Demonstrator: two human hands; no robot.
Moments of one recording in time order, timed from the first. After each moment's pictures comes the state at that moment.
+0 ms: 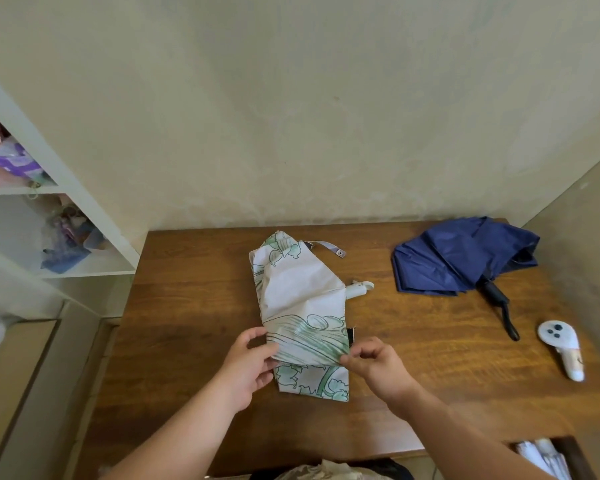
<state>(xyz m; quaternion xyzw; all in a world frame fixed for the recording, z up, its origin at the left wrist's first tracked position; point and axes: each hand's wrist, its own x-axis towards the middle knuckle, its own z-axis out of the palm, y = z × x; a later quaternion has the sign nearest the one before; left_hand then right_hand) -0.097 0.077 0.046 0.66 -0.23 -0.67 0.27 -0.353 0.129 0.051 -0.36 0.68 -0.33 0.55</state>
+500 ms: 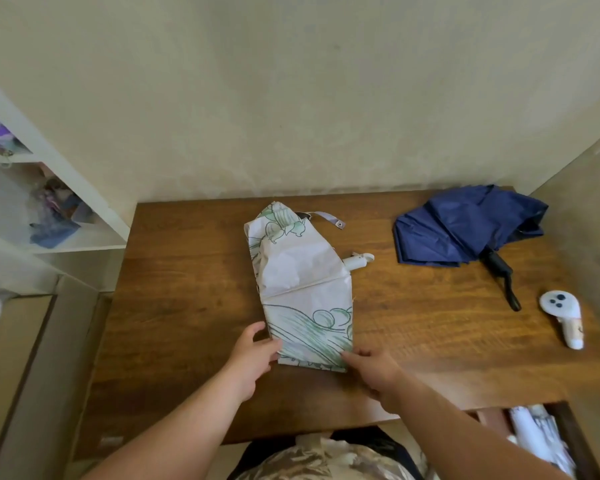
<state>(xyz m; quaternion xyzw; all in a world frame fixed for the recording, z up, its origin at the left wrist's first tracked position) -0.107 0.096 0.009 0.69 -0.26 -0.65 0.20 -0.349 0.154 -0.001 -0.20 0.74 -0.21 0.61</state>
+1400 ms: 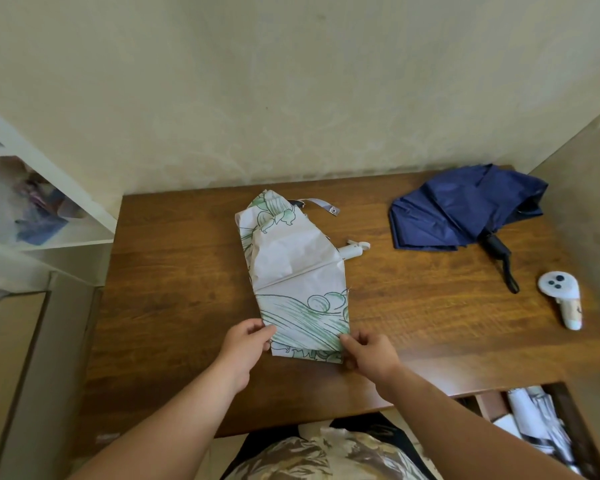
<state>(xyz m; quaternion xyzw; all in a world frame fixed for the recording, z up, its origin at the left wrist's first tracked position) -0.102 0.091 -0.013 0.69 -0.32 -0.62 0.20 -0.349 0.153 -0.016 -0.22 0.74 -0.27 0.58</state>
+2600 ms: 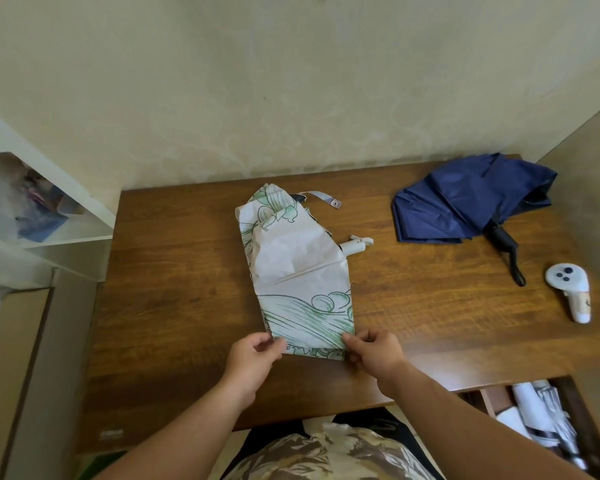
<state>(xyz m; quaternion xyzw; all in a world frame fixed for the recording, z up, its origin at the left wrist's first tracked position) -0.104 0.124 -0.032 0.71 -0.35 -0.59 0.18 -0.354 0.156 -0.019 -0.15 0.75 -0.29 0.57</state>
